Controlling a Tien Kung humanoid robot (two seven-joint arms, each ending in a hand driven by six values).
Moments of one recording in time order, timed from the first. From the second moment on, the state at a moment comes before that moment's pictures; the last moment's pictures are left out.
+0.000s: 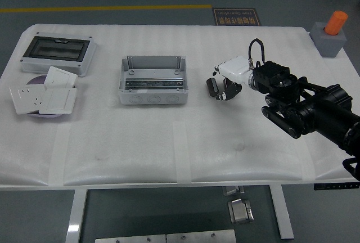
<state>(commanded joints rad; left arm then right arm) -0.06 0.21 -0.16 -0.21 0.79 0.08 0.11 1.01 -0.18 0.25 0.55 -1.92 -0.03 0.06</state>
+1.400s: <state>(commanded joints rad) -0.07 0.20 -0.13 -0.22 0.78 0.09 0.10 0.98 -0.14 0.27 0.53 -1.92 -0.04 0.07</state>
